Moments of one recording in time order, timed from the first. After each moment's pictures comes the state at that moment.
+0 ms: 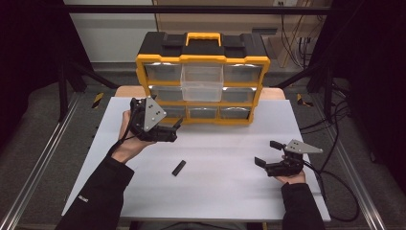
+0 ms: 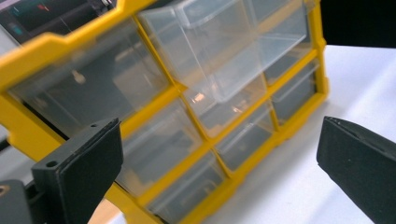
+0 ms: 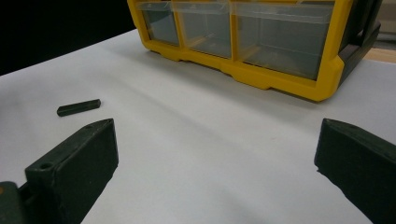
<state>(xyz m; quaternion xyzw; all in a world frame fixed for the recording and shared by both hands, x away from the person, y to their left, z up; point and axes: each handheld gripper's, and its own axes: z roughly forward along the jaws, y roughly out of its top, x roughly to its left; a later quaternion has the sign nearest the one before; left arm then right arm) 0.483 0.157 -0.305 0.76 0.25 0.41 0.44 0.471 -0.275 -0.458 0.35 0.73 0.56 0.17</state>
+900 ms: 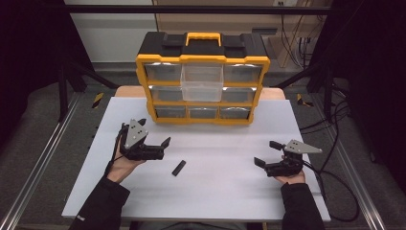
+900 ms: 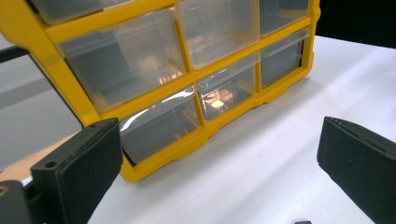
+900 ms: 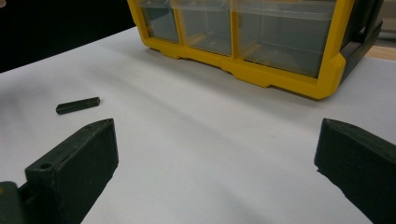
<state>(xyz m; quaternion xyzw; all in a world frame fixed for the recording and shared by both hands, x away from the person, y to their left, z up) 0.472 0.200 -0.374 0.75 0.31 0.34 0.47 0.471 -0.274 -0.459 0.35 0.73 0.56 0.17</state>
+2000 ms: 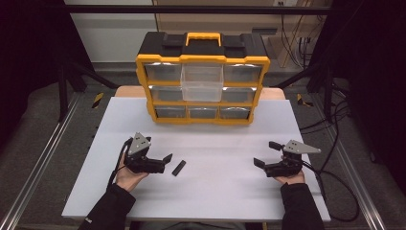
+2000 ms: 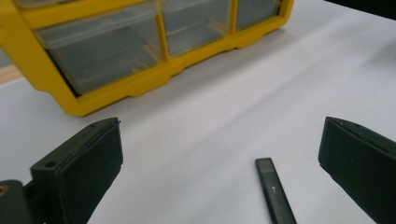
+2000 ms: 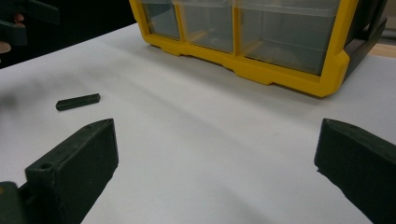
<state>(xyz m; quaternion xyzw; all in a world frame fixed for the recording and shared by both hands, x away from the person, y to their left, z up) 0.467 0.201 -0.419 0.79 0.35 0.23 0.45 0.471 -0.272 -0.460 0.35 0.74 0.56 0.17</state>
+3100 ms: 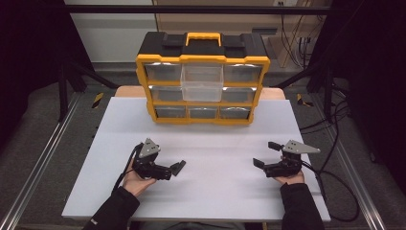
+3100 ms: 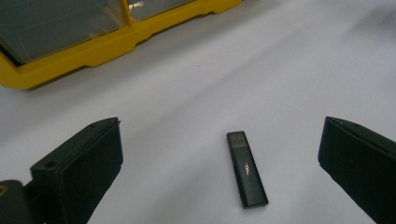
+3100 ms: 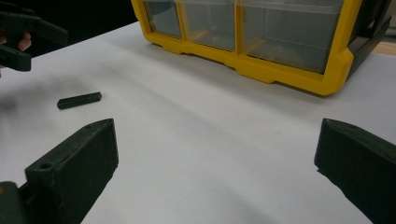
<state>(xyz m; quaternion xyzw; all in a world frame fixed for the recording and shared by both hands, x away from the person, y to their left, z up) 0.464 0.183 -0.437 0.81 0.35 0.18 0.42 0.471 -0.271 -0.461 0.35 0.74 0.55 0.16</state>
